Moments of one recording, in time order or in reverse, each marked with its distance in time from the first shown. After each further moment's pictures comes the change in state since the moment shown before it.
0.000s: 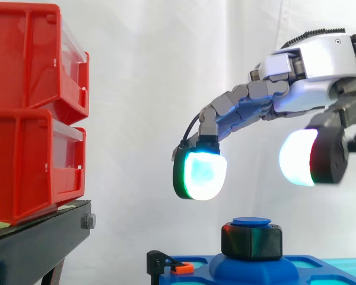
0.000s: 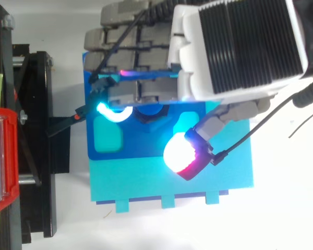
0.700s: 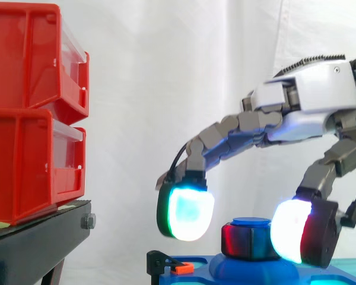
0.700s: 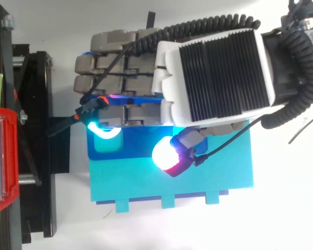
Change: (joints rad) arm 0.030 -0.026 -0.052 0.102 0.040 0.006
